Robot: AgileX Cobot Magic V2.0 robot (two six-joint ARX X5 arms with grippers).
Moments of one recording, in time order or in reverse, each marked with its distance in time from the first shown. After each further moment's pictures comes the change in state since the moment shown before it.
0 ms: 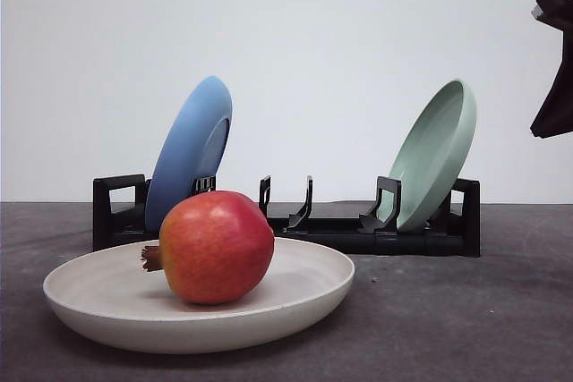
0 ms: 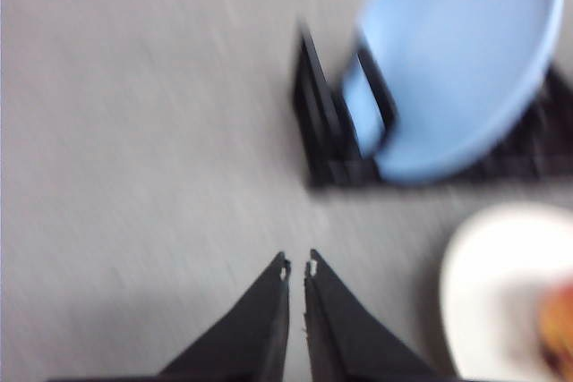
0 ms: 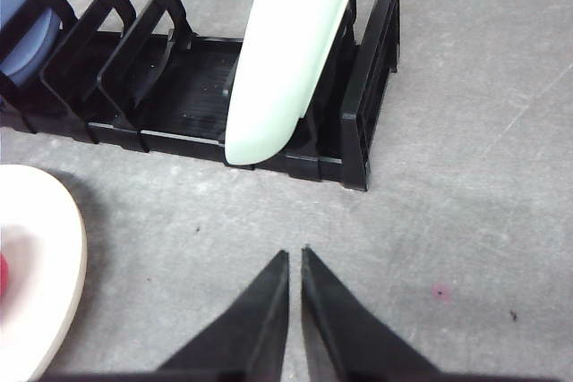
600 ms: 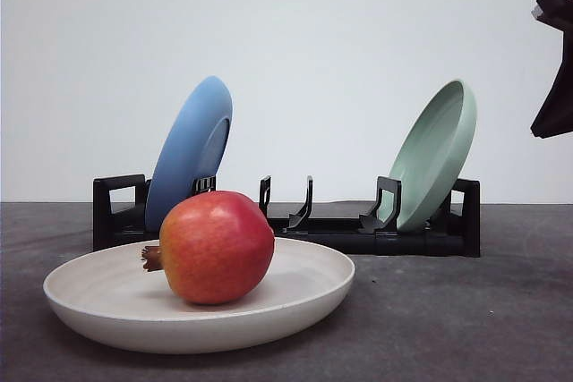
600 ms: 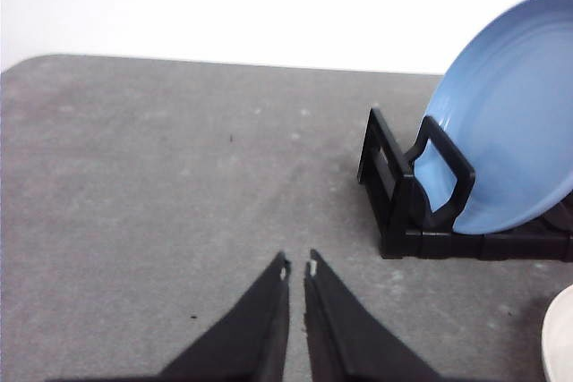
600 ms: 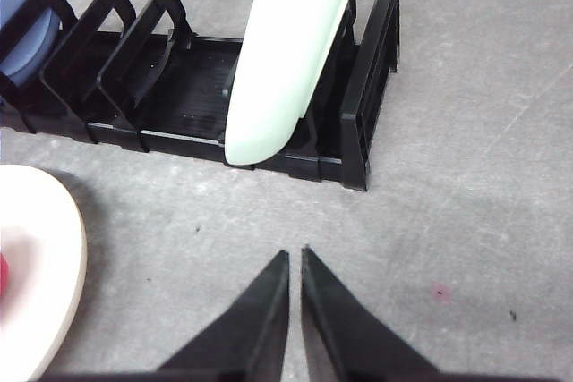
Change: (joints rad) left_arx 0.048 -0.377 -0.252 0.071 -0.078 0.015; right_arx 0.000 0.000 0.000 0.000 0.000 0.000
